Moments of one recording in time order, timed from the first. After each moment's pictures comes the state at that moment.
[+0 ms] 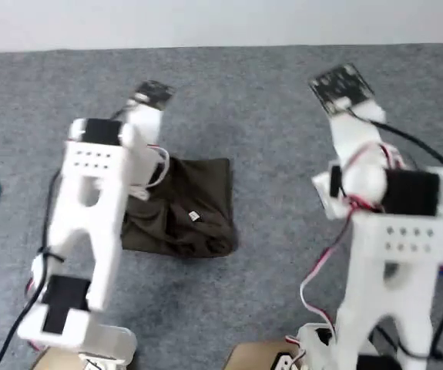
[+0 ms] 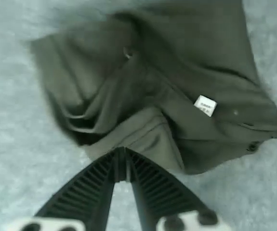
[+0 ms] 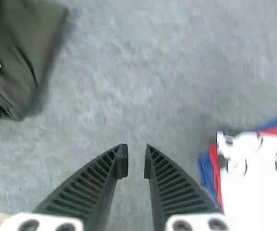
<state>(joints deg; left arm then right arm) 4.2 4.1 2.0 91.9 -8.7 1.8 -30.6 -0.6 100.5 25.0</state>
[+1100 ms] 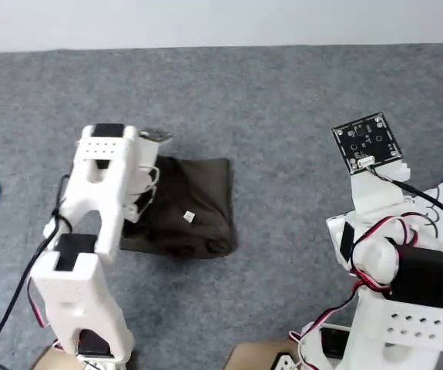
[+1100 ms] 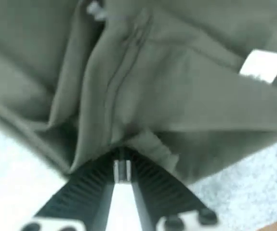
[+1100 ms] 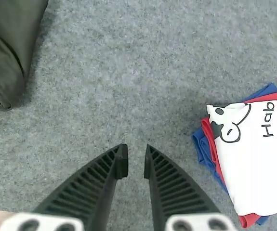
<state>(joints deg) -2.5 21.6 0.7 98.5 -17.3 5.5 -49.5 12.7 100.5 25.0</state>
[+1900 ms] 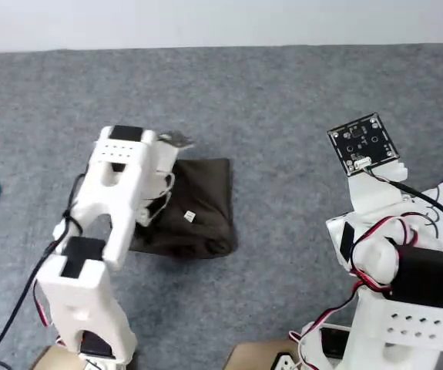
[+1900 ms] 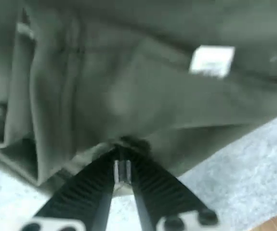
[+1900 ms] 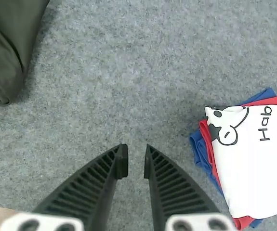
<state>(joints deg) 1.5 20.7 2.5 98.2 -20.1 5.5 -49.5 12.7 100.5 27.1</state>
